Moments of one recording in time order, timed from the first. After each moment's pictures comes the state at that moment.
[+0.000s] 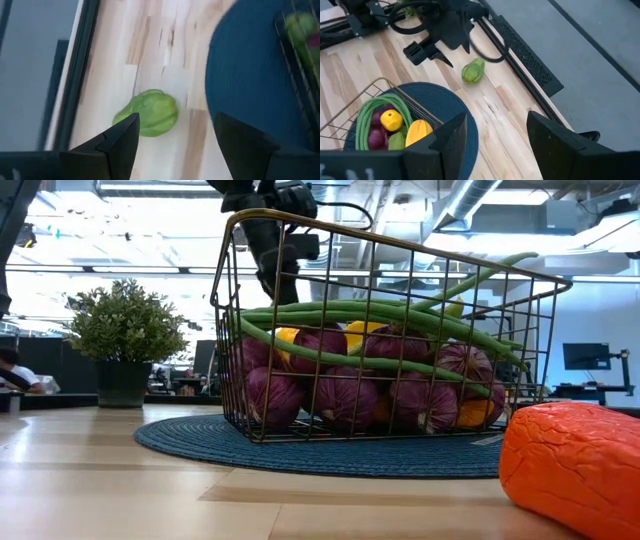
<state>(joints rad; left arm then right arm) 0.43 1.75 1.55 -0.86 -0.01 0.26 -0.18 1.61 2.34 -1.57 0.29 0.25</state>
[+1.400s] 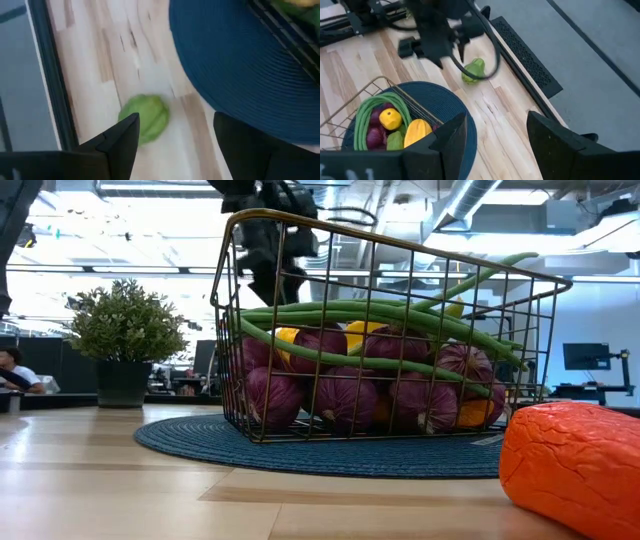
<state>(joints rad) 0.42 1.77 1.55 -0.92 0.07 0.69 -0.18 1.61 2.34 -1.57 0.29 0.23</state>
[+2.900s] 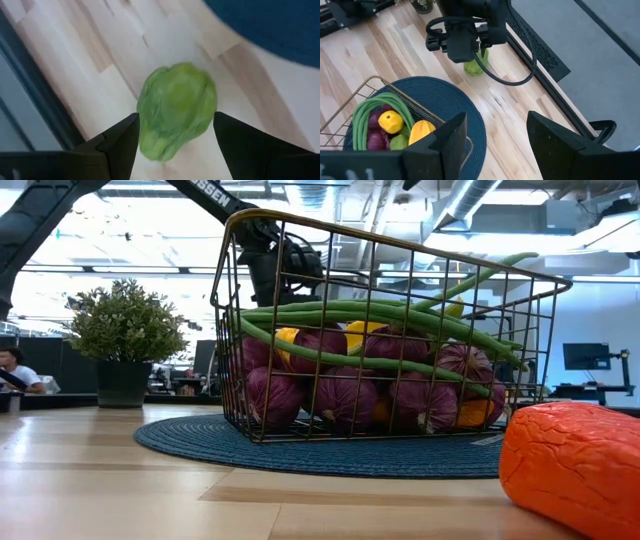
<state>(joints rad) 0.53 1.97 1.55 -0.83 0.06 1.11 -0.17 1.72 2.34 -1.56 0.29 0.34</state>
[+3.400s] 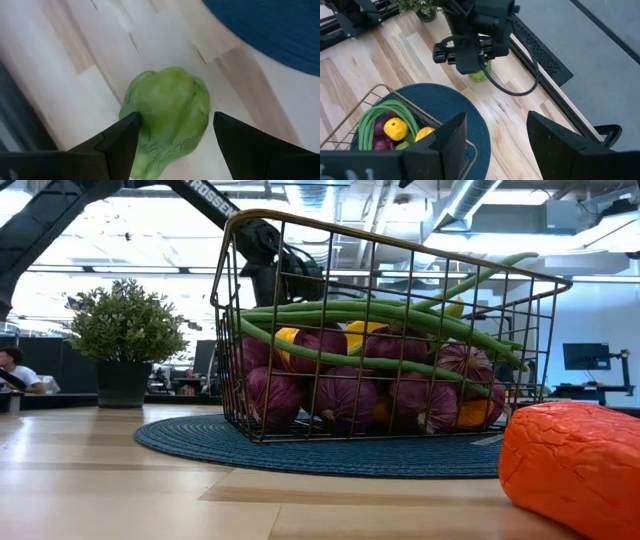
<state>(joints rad) 0.55 2.04 1.56 -0.84 0.09 1.08 -0.16 1.72 2.34 -1.52 0.29 0.35</state>
